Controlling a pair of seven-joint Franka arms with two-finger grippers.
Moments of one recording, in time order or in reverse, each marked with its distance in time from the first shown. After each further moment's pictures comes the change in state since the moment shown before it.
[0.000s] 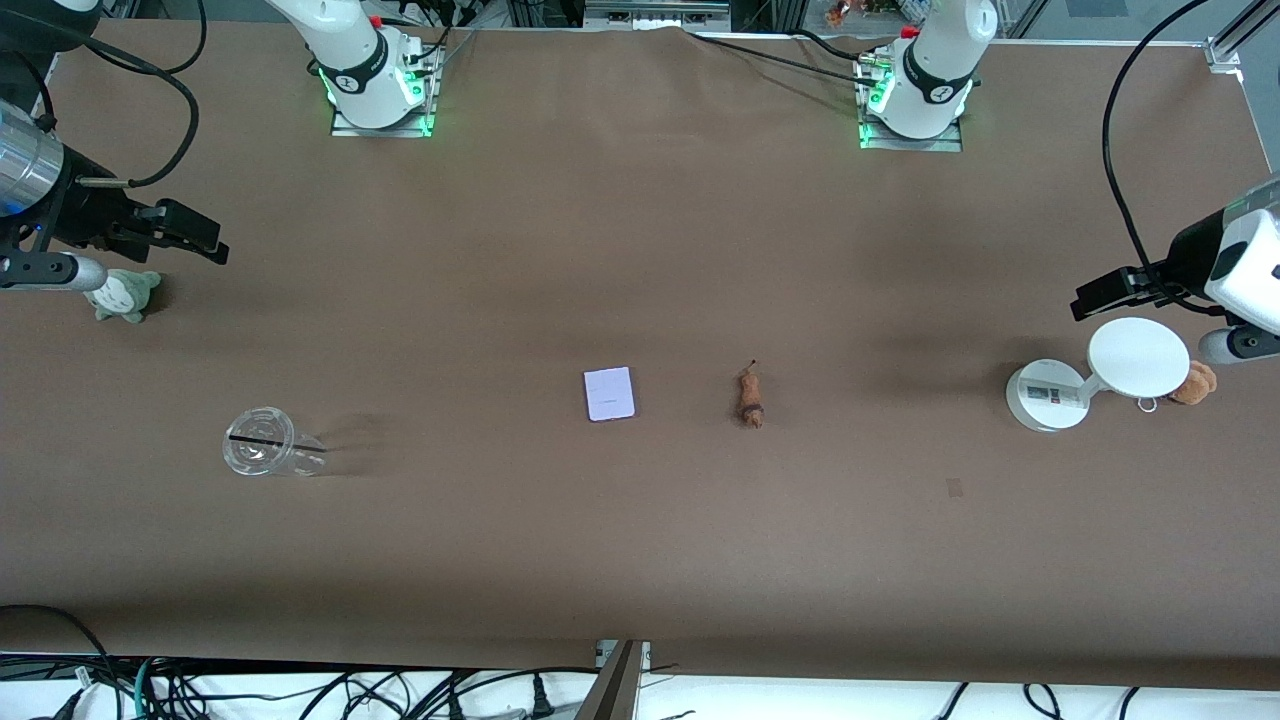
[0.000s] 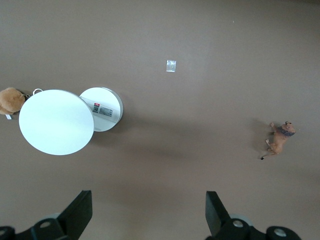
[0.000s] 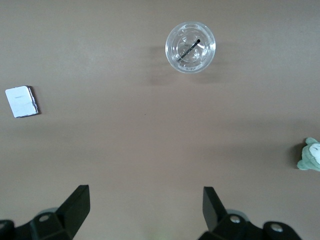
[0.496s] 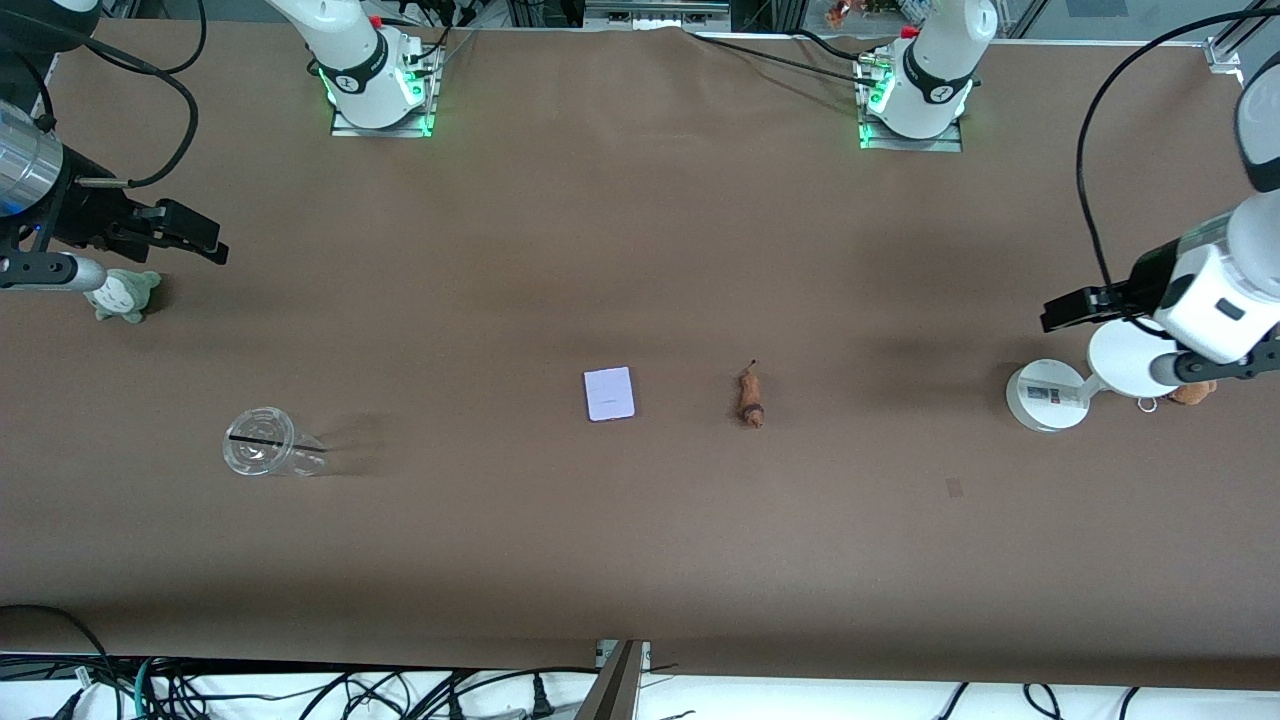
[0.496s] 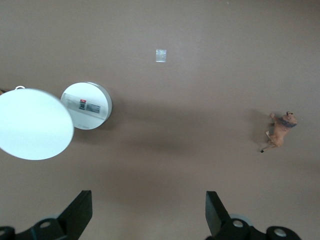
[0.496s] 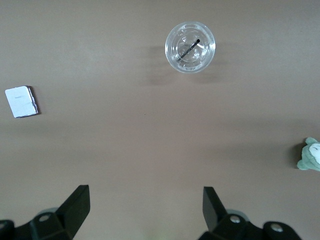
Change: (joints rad) left arm -0.037 0.055 -0.015 0.001 0.000 0.009 0.000; right arm -0.001 0.000 0.000 0.000 0.000 0.000 0.000
